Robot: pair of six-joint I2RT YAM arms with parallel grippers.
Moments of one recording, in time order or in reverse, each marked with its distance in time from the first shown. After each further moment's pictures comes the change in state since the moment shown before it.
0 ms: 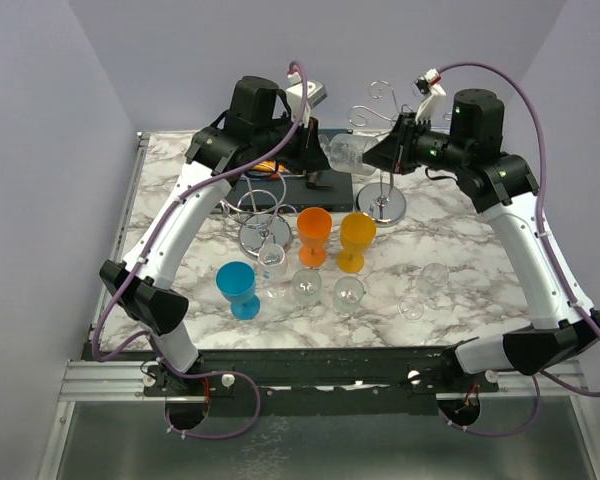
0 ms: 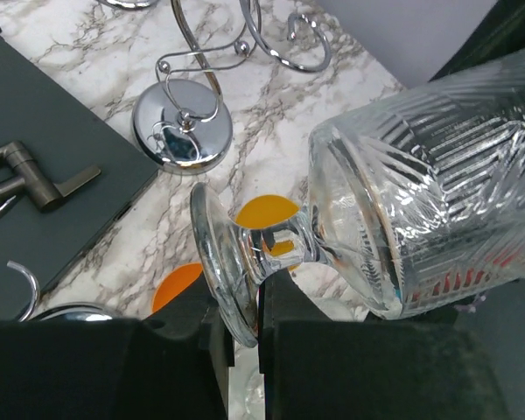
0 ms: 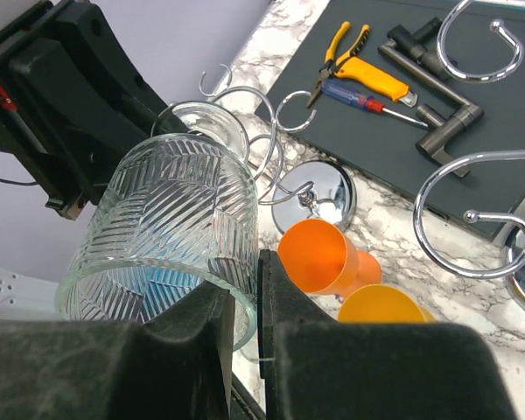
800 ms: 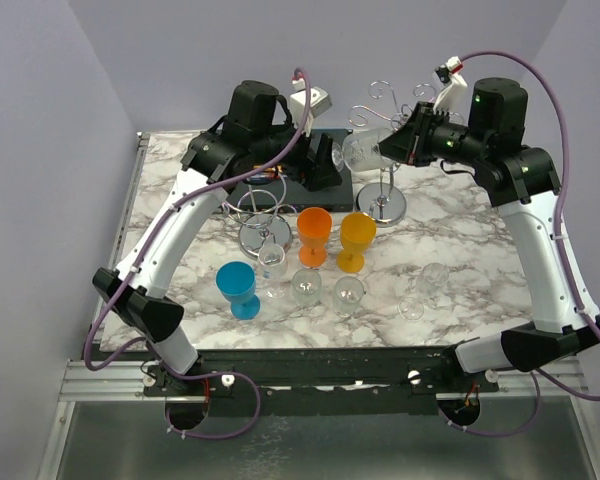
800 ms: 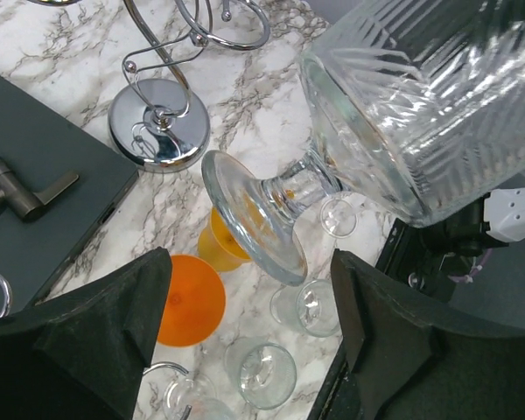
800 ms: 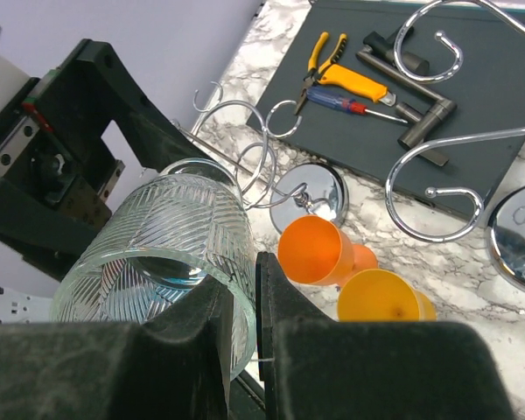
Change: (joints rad) left arm -0.025 -0.062 -0.044 -0.019 0.034 0.063; right arm -0.049 0.009 0.131 -0.140 0.034 0.030
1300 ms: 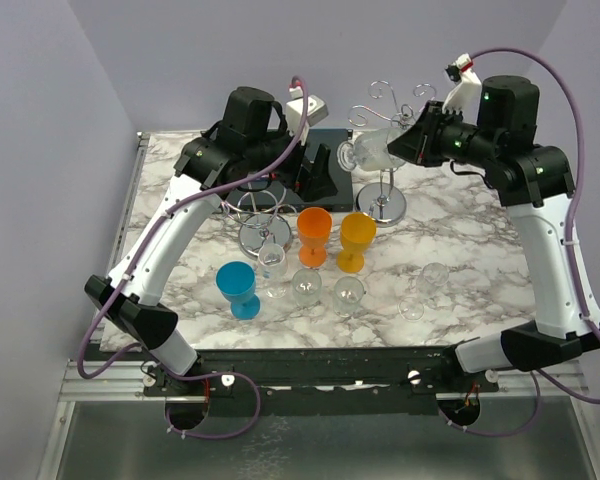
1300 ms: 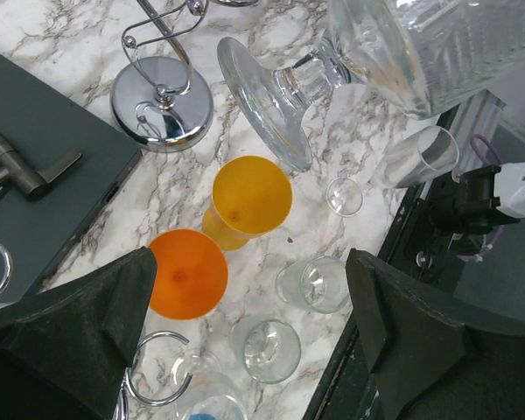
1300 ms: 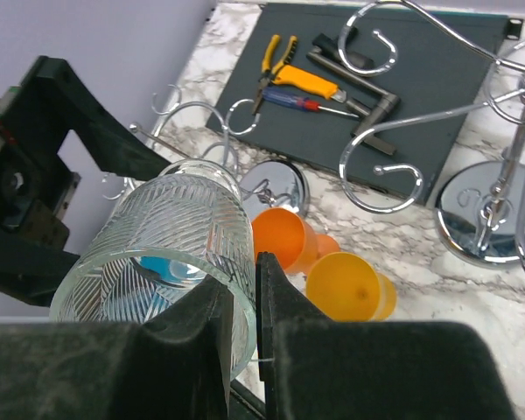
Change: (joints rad) left arm 0.000 -0.045 -0.049 -0.040 -0.014 0.053; right arm 0.000 0.004 0.095 -0.144 0.134 -0.057
